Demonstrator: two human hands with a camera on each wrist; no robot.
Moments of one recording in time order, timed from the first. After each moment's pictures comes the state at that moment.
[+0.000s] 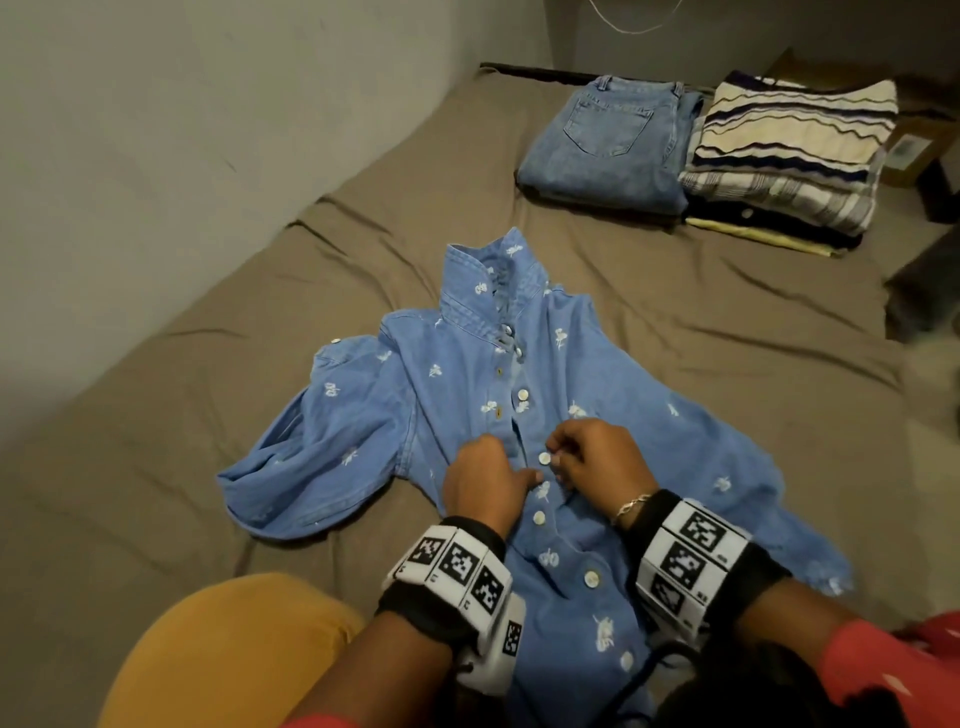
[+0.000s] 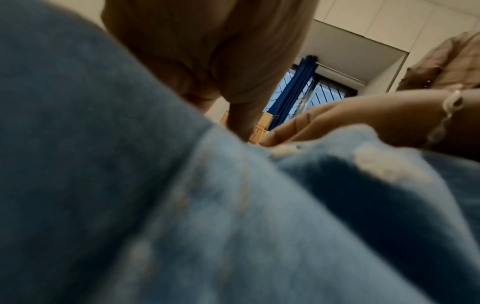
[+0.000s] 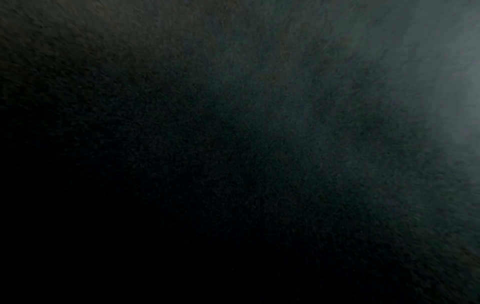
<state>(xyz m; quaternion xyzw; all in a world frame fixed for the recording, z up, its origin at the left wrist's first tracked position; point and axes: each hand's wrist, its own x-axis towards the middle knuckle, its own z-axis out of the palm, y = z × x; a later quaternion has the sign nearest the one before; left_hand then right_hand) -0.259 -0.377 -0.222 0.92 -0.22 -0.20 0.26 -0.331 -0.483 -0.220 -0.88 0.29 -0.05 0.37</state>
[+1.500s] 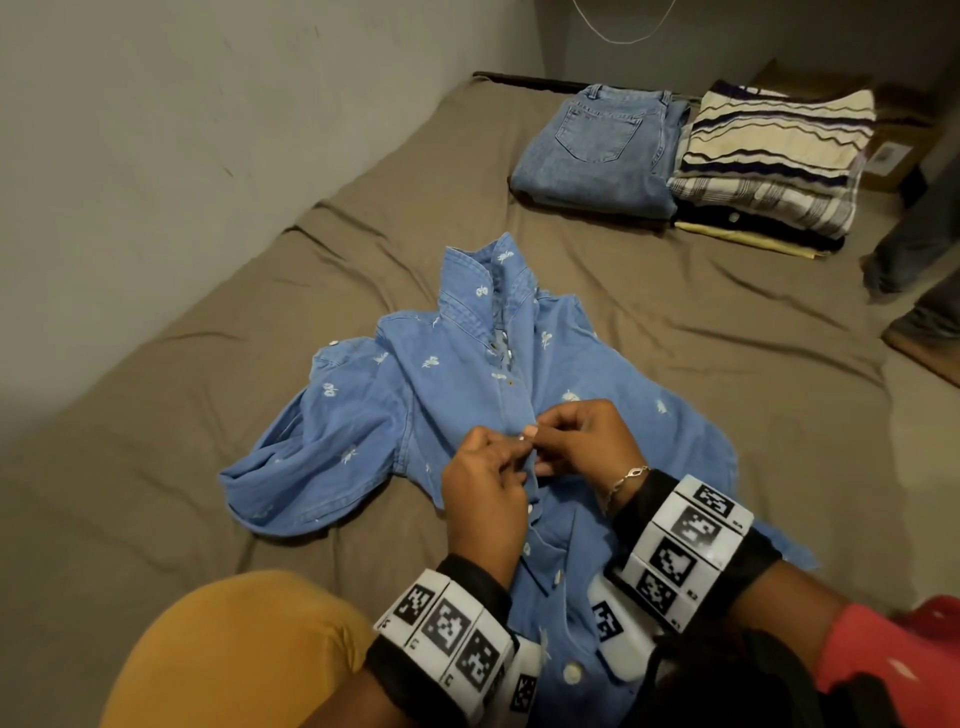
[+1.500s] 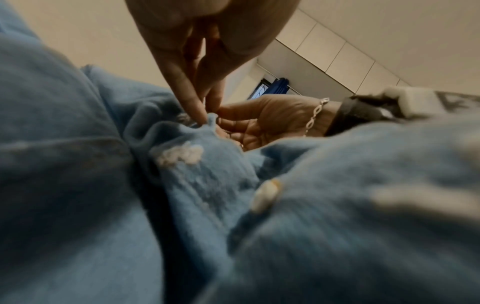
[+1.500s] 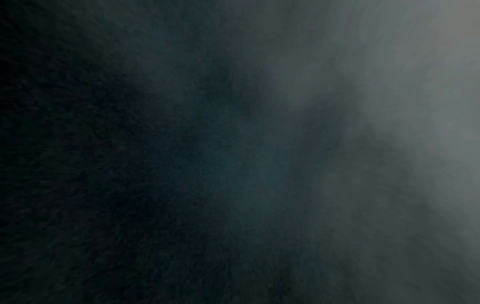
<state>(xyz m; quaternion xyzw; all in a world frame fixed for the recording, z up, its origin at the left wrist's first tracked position) -0.290 -0.356 -0.204 0.77 -0.25 -0.06 0.59 -0.326 -0.467 -0.192 -0.65 0.31 -0.12 0.68</state>
